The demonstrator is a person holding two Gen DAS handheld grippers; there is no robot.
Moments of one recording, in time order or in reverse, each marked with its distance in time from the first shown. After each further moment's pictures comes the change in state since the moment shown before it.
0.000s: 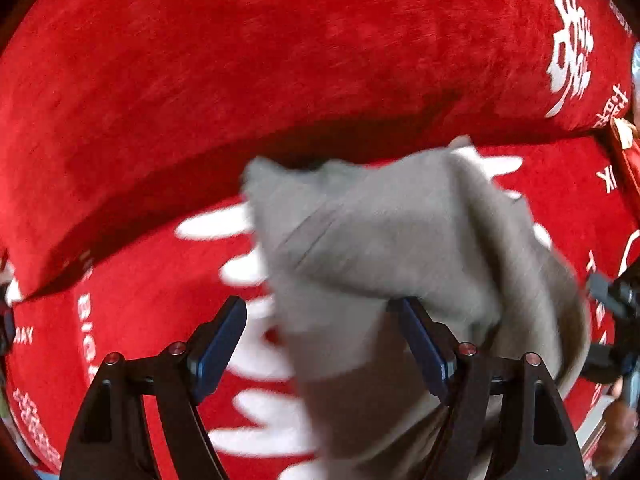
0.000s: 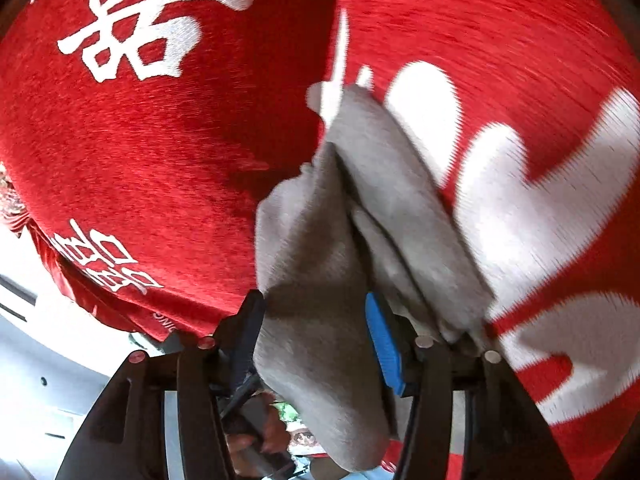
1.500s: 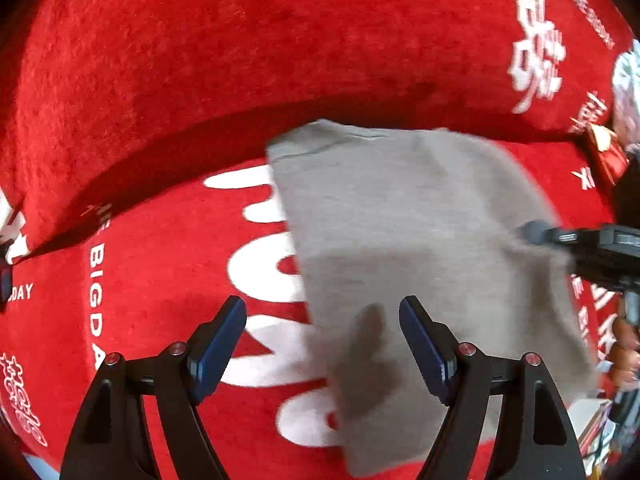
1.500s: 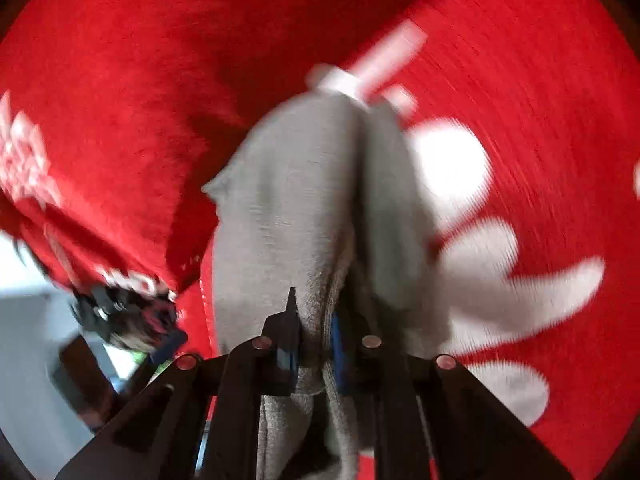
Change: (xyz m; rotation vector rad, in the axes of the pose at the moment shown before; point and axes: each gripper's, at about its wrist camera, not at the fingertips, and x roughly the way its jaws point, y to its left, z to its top) left arm -0.051 0.042 -0.072 -0.049 -0.048 -0.021; right arm 0.040 0.089 -0.026 -0.467 0.073 -0.414
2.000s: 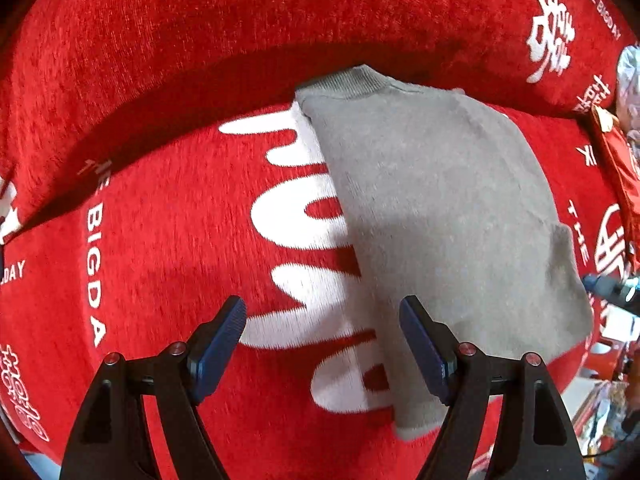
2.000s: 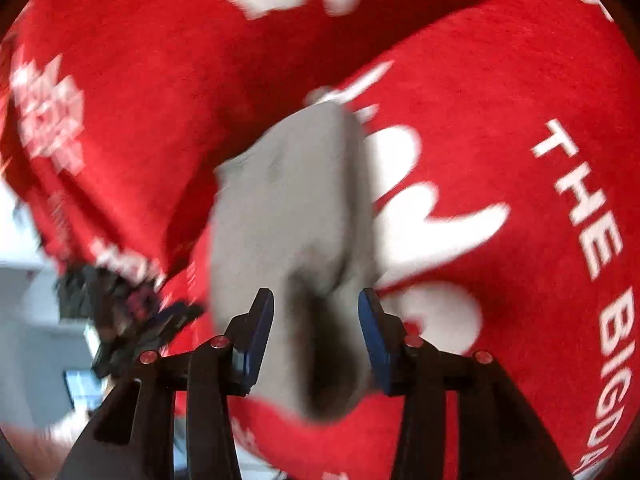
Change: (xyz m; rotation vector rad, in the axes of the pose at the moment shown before) left arm 0.013 0.023 -0.026 0.007 0.112 -0.049; right arm -0.047 -0.007 -0.066 -0.051 0.015 -0.087
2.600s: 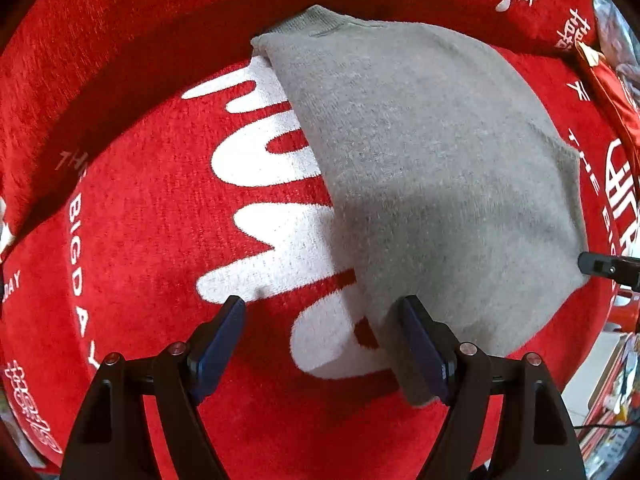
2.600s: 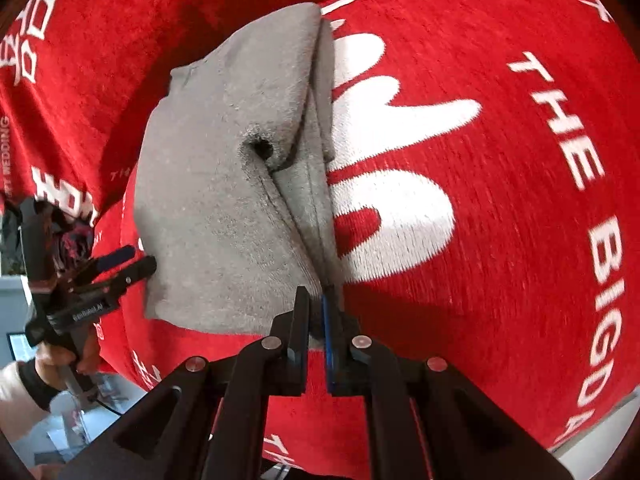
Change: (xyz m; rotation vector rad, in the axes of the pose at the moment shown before) left arm 0.028 -0.025 -0.042 0.131 0.050 0.046; right arm 0.037 -0.014 -0.039 -0.022 0.111 -0.275
